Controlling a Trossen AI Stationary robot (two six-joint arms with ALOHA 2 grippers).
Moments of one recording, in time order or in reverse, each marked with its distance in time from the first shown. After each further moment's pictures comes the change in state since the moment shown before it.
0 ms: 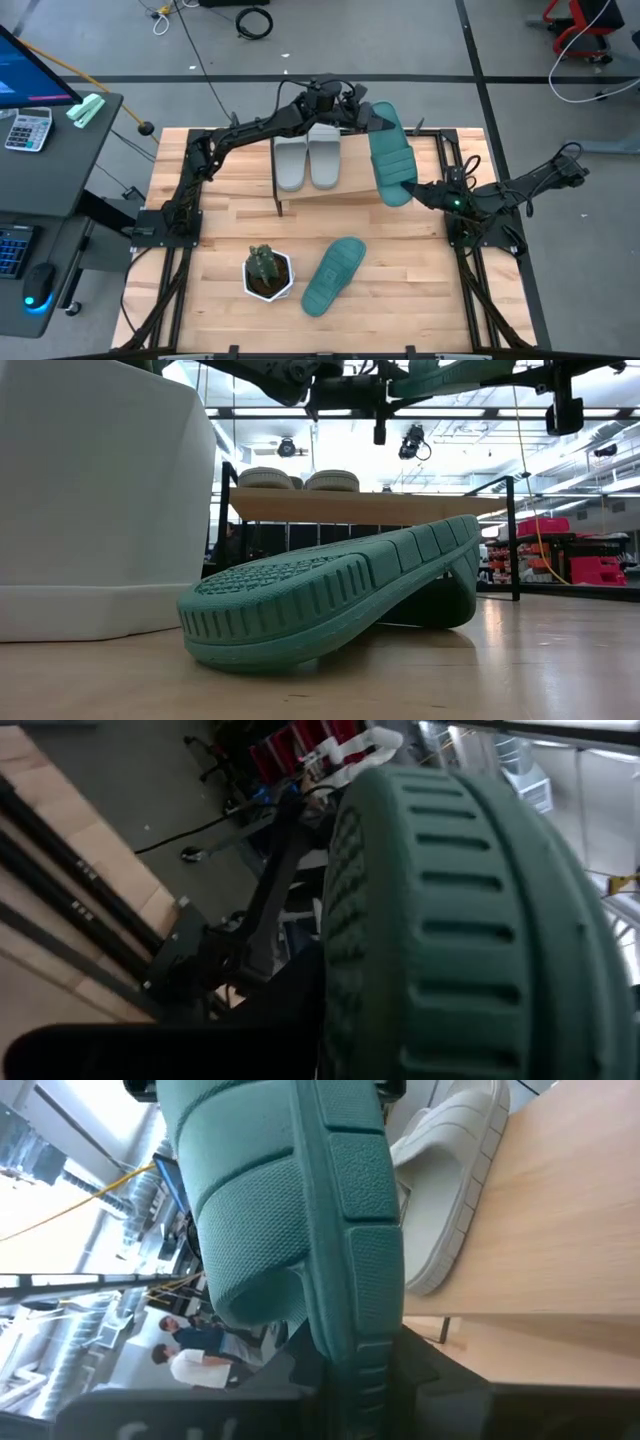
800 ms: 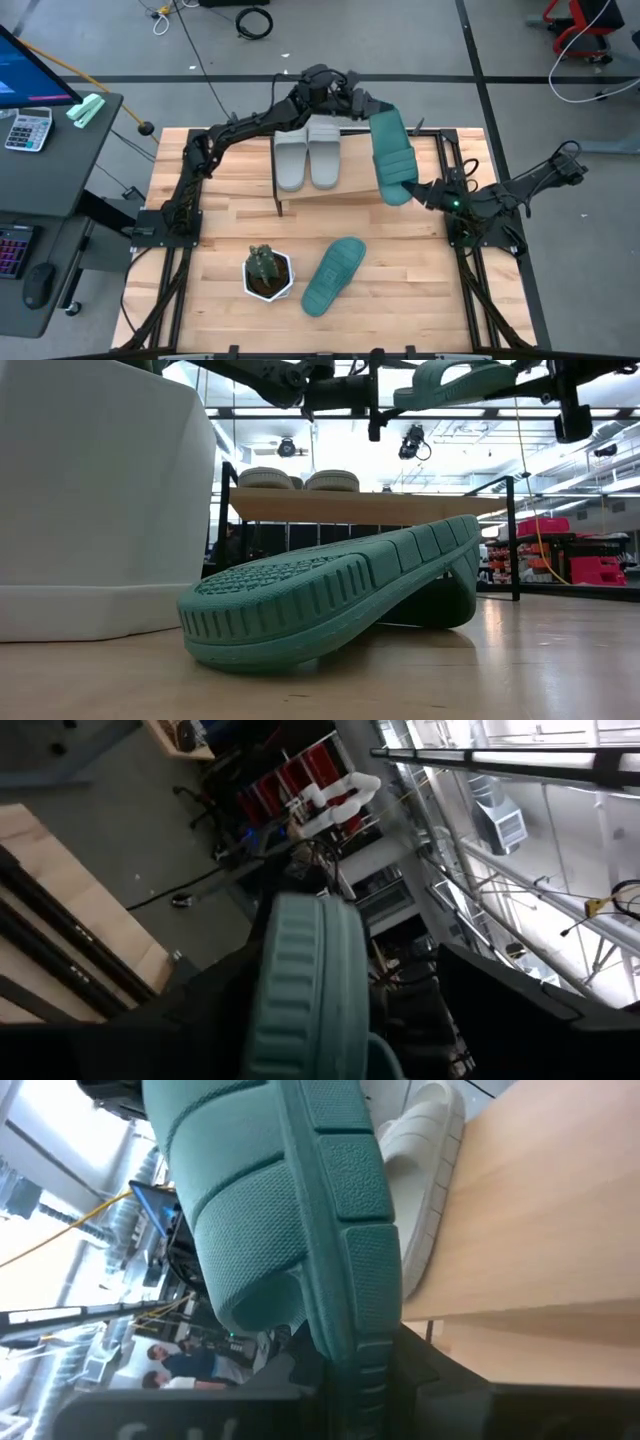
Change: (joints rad) left arm 0.041 -0.006 0.000 0.101 -0.022 -0.015; right arm 0.023 0.001 0.000 -0.073 0.089 0.126
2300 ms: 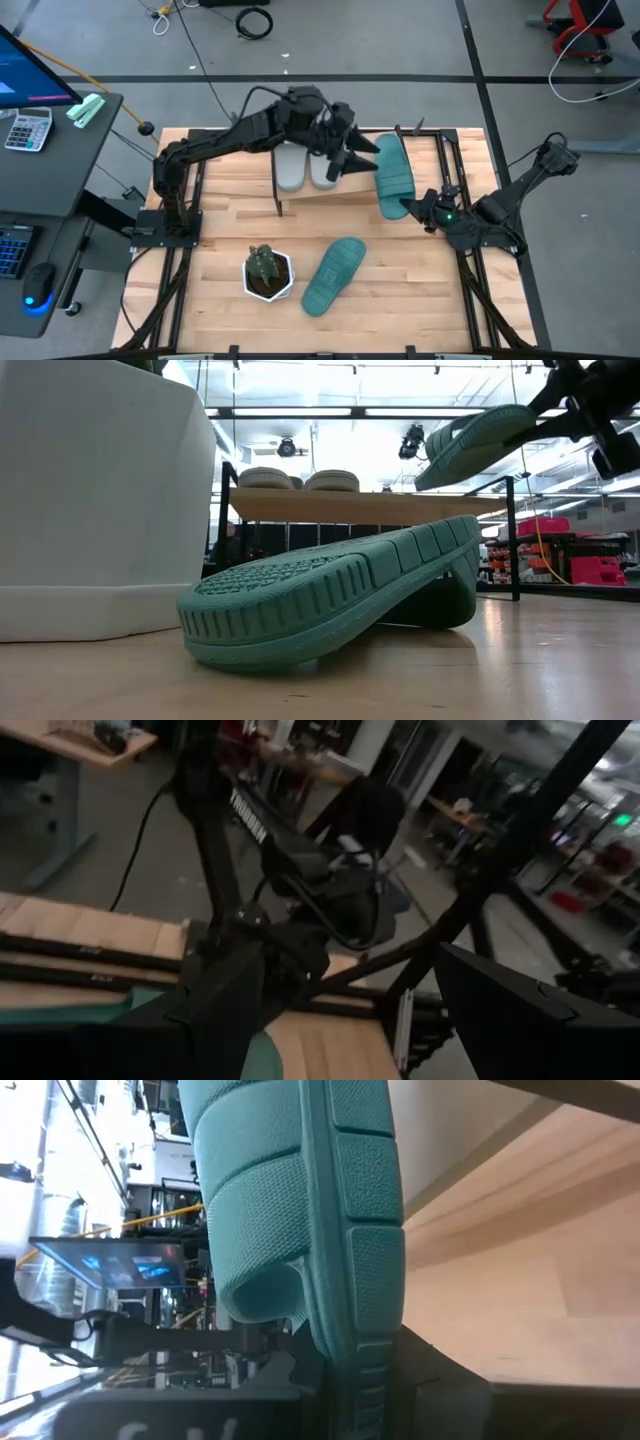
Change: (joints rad) left arm -0.258 -0.294 0.000 -0.543 -0.092 0.748; right arm 0.176 0.161 -0.011 -0.332 0.170 0.674
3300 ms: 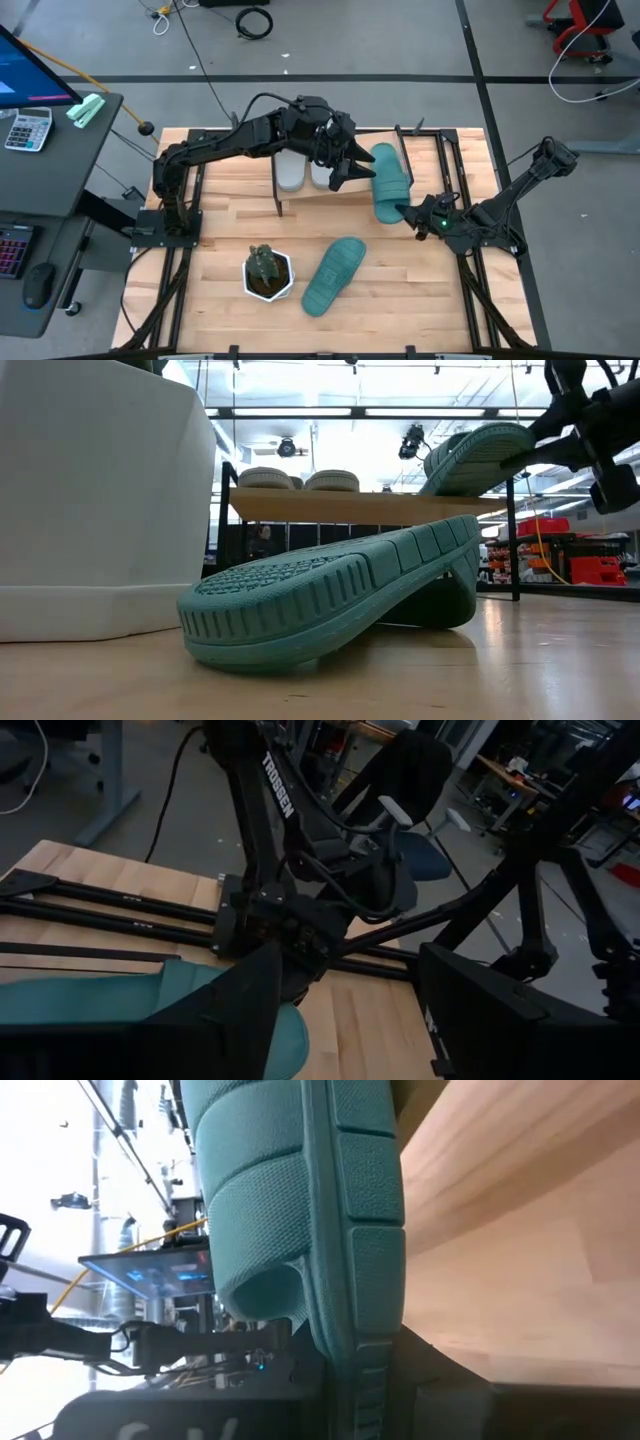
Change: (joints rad) left arm -0.036 0.000 0.000 -0.140 -0.111 0.056; right arm 0.017 0.021 -0.220 0.431 0.046 -0.031
